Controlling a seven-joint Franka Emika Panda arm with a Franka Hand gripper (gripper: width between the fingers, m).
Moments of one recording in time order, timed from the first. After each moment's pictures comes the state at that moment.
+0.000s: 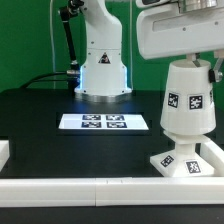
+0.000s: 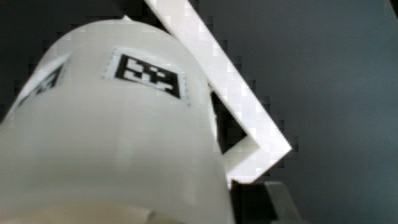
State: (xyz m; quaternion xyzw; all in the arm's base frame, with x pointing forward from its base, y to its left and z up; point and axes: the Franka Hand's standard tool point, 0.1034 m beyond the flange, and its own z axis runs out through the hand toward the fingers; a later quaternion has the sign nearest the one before) arm 0.583 0.114 0.150 -0.95 0.30 0.00 0.10
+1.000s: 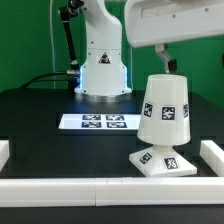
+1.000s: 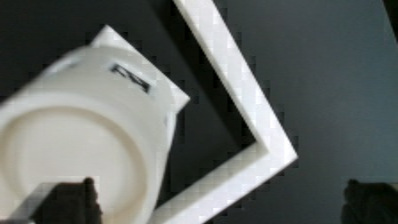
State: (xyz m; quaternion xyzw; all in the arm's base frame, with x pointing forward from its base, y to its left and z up) arm 0.572 0.103 0.178 -0.96 0.25 0.04 0.09
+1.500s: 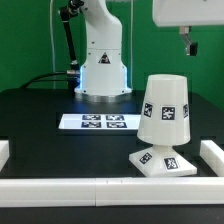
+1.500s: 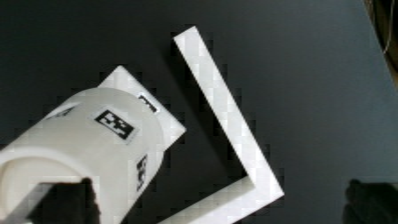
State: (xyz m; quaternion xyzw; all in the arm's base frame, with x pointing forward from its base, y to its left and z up) arm 0.566 0.135 0.189 -0.97 0.24 0.06 0.05
